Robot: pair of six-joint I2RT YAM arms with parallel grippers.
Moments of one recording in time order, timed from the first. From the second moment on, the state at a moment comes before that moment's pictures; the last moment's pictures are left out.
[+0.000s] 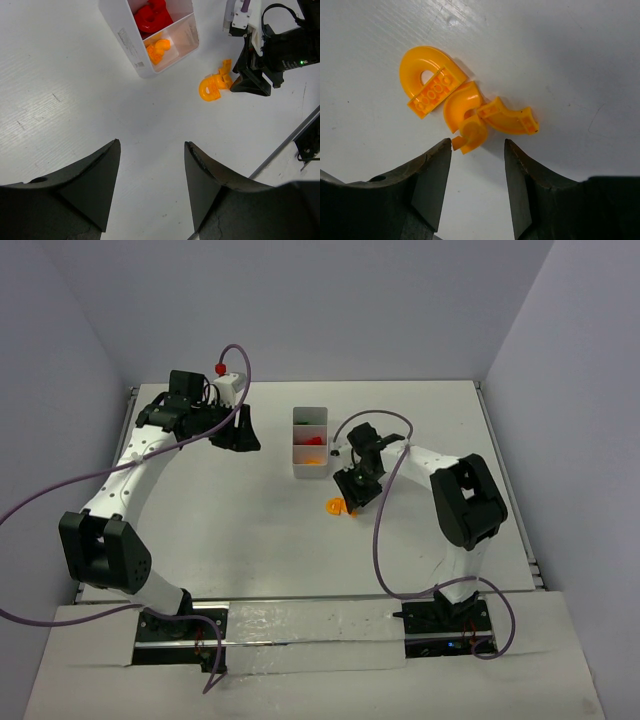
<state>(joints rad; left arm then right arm) -0.23 1.54 1.45 -0.74 0.53 0.04 0.47 1.84 1.21 -0.69 -0.26 -0.09</state>
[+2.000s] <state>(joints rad) -0.20 1.54 1.45 -0.73 0.54 0.00 0.50 1.81 1.65 -0.75 -0.26 -0.07</state>
